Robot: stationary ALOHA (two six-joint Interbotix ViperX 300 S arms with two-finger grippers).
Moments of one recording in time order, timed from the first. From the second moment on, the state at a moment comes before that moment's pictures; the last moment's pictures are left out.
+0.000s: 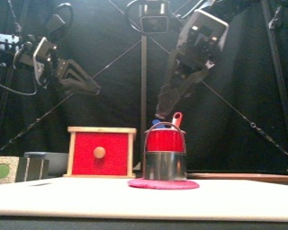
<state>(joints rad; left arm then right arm) -0.23 -0.38 1.10 -0.77 -0.69 0.61 0.21 -0.07 0.60 -0.58 0.30 0.70</state>
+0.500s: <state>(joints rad) -0.32 -0.03 0.99 -0.66 -0.79 0.42 0.01 -0.17 0.95 -0.64 -0.28 0.69</state>
